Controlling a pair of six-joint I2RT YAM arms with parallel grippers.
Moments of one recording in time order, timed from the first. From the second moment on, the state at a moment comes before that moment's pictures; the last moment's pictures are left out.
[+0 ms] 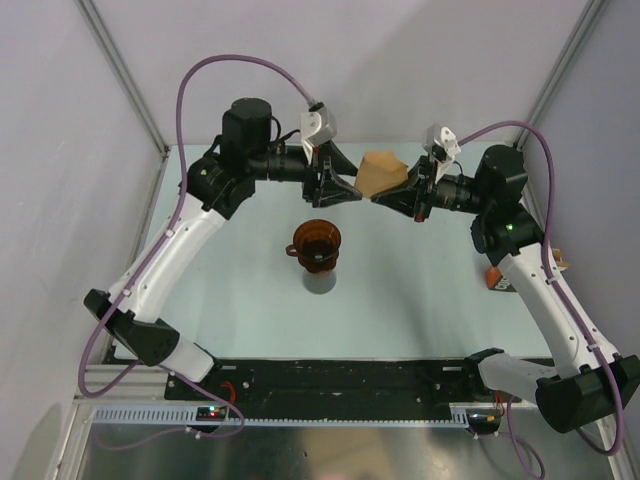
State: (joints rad) left arm -0.61 1.51 1.81 -0.55 0.89 0.19; right arm 0.32 1.15 1.23 -0.05 -1.01 0.08
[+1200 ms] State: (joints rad) left arm -0.64 1.55 1.93 -0.52 0.91 0.10; right arm 0.35 1.13 1.23 -0.20 -1.04 -0.08
